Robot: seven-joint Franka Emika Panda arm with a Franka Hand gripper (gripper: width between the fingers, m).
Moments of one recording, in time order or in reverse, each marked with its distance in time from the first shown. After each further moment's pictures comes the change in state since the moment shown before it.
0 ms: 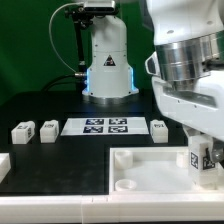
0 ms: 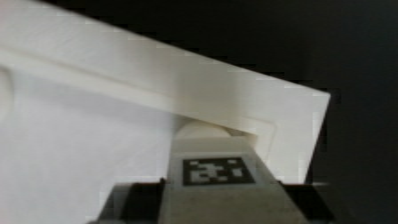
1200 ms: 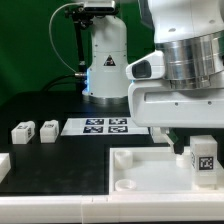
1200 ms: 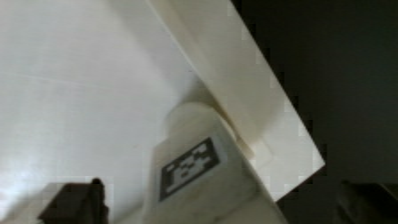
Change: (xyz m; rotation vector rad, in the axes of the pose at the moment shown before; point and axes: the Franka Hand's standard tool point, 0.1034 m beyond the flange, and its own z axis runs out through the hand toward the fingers) arm 0.005 0.001 -0.003 -0.096 0.057 -1.248
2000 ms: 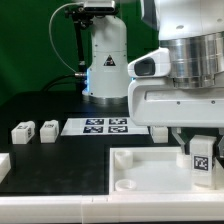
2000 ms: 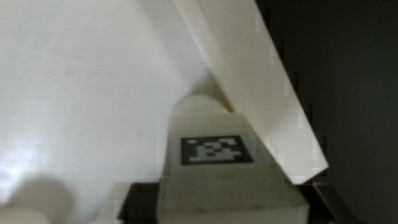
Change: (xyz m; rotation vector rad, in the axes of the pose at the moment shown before) arm 0.002 -0.002 -0.003 0.014 -0.014 0.548
